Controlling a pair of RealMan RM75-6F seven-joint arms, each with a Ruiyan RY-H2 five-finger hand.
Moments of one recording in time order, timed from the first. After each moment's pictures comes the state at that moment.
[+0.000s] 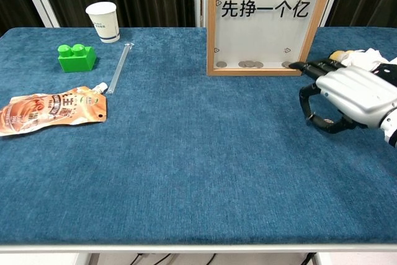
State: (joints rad) left arm -0.10 -1.21 -0.01 -1.37 1.55 1.49 -0.14; right arm 0.49 -1.75 0.05 -1.03 -1.53 1.20 -0.20
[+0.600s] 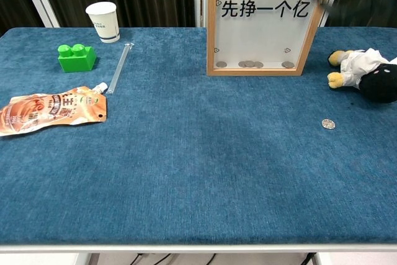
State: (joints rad) left arm -0.10 -1.21 -0.01 -1.37 1.56 1.51 -0.15; right arm 0.54 -1.47 0.26 -1.54 -1.55 1.35 -0.34
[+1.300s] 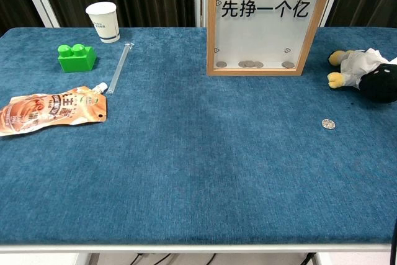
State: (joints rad) left arm -0.10 -1.18 0.00 -1.39 1.59 1.52 -0.17; right arm 0.90 -1.48 0.56 -1.61 -0.73 1.12 -0.81
